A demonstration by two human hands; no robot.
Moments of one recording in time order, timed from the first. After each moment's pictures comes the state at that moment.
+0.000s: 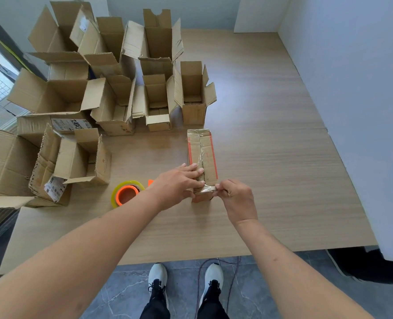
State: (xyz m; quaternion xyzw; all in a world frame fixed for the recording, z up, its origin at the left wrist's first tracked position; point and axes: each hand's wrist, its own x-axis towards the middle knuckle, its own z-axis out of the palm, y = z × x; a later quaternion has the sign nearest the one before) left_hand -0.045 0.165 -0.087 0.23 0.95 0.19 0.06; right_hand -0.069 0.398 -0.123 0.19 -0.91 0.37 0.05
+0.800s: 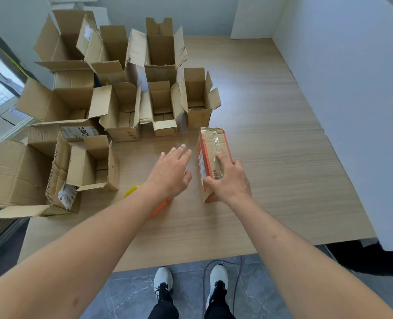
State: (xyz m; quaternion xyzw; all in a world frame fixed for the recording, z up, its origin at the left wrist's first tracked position) left_hand -0.056 0.137 -0.054 0.01 0.99 0.15 0.08; right_hand -0.082 0.324 -0.047 0.01 -0.96 0.27 -0.12
